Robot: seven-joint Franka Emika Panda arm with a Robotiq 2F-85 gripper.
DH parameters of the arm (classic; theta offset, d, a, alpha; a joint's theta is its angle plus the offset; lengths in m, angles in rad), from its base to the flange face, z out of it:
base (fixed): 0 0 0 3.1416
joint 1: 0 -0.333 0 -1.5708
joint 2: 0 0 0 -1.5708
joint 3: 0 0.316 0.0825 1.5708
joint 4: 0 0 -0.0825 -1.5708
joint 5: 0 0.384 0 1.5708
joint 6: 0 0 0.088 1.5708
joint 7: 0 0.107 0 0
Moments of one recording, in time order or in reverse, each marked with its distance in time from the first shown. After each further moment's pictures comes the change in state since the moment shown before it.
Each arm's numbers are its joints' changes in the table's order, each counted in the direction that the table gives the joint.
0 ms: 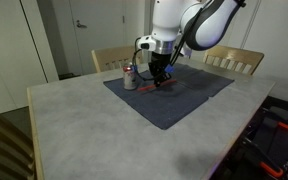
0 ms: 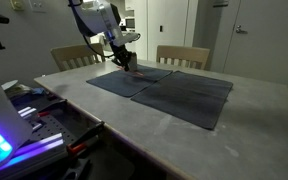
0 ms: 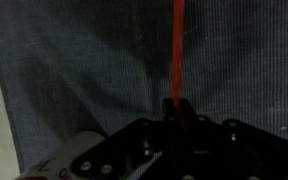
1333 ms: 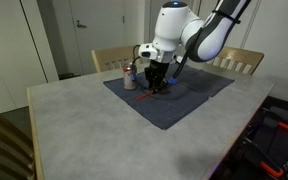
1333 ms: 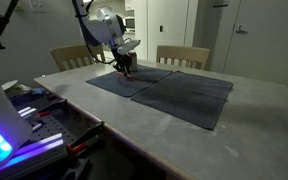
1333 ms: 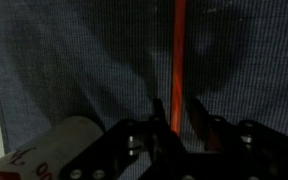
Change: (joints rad) arm -0.001 -0.099 -0.043 0.032 -0.117 0.170 -0.024
